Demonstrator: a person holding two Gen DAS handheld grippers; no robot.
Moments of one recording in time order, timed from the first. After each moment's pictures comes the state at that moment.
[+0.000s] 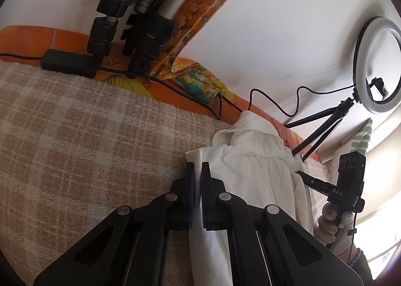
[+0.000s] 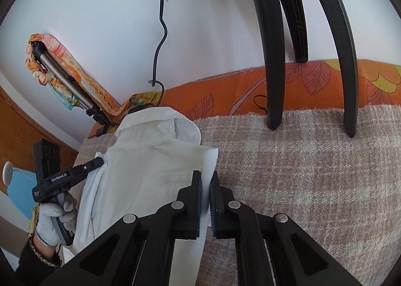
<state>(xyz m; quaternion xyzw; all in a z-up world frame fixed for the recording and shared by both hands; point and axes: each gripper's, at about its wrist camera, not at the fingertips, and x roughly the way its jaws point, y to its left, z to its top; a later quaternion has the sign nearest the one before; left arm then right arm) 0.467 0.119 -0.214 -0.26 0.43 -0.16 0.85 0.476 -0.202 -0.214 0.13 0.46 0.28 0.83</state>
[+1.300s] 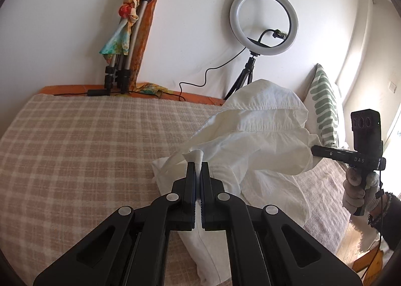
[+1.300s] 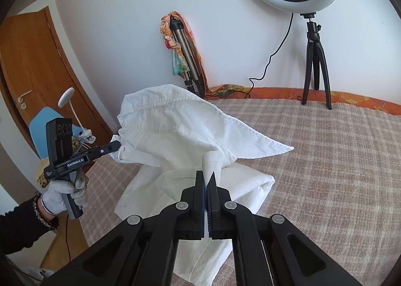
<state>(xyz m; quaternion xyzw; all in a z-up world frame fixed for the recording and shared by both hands) 0.202 0.086 -0.132 -0.11 0.30 -0.20 0.93 0.185 -0.222 -0.125 0.04 0.35 0.36 0.87</state>
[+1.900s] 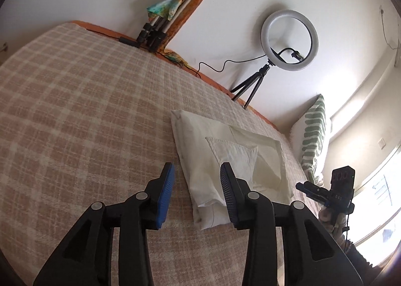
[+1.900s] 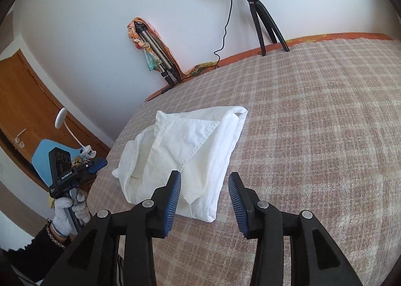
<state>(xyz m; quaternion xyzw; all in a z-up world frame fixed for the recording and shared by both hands) 0.162 0.138 -0.173 -0.30 0.37 -0.19 0.86 0.140 -0.285 -0.168 0.18 0.41 0.31 0.84</state>
